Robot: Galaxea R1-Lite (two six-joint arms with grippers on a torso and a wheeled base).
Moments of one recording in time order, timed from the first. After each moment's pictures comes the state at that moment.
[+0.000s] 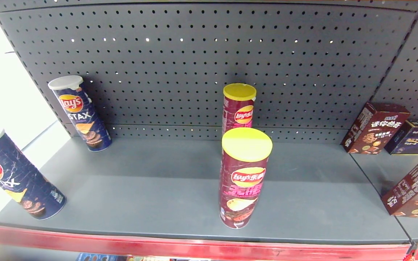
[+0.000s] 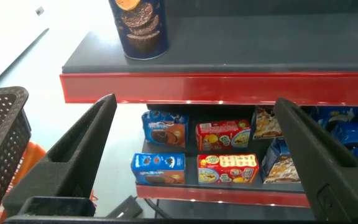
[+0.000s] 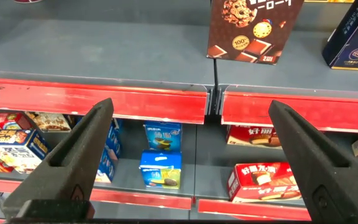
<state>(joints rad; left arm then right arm) 0.00 0.00 0.00 0.00 0.05 0.04 0.00 0.00 0.00 0.01 0.04 -0.01</state>
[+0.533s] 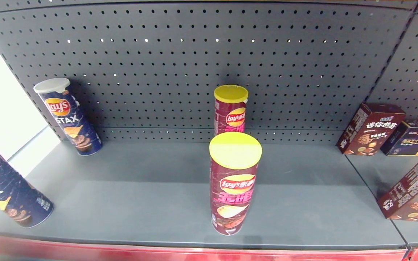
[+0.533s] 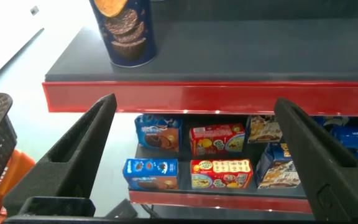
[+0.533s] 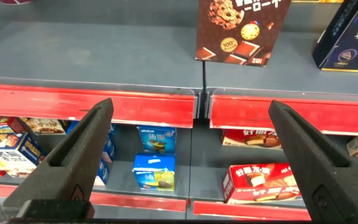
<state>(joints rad) 0.00 0.00 0.00 0.00 0.04 0.03 0.00 0.00 0.00 0.01 0.04 -0.01</state>
